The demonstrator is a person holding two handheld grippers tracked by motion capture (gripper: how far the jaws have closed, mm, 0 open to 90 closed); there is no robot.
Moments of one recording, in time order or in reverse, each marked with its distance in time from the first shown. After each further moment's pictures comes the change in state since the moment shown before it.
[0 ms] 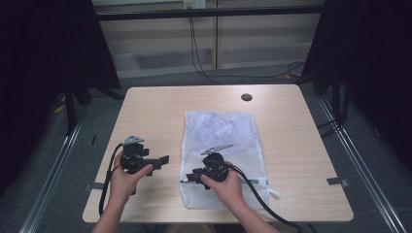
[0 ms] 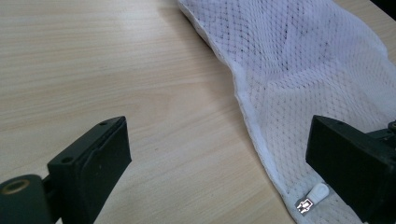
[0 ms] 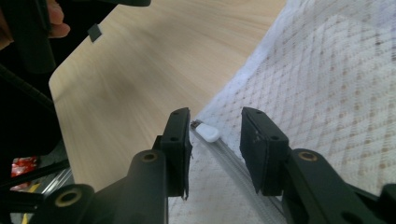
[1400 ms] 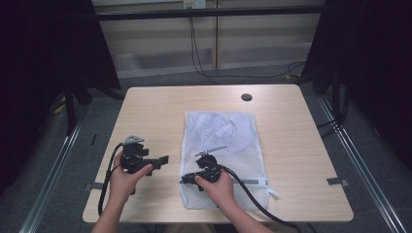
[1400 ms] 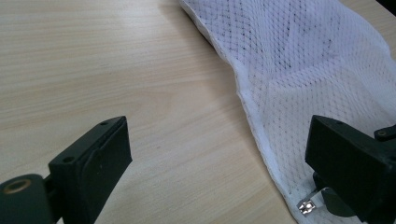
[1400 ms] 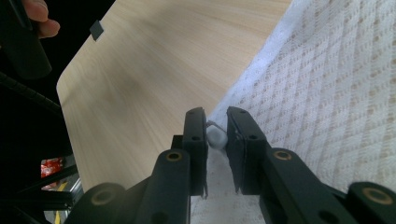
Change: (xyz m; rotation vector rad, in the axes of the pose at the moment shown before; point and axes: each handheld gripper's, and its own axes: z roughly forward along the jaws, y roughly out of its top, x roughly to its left) left arm 0.001 0.000 0.000 0.009 0.003 0.002; right arm 0.001 -0.002 0.025 0.044 0.055 0.083
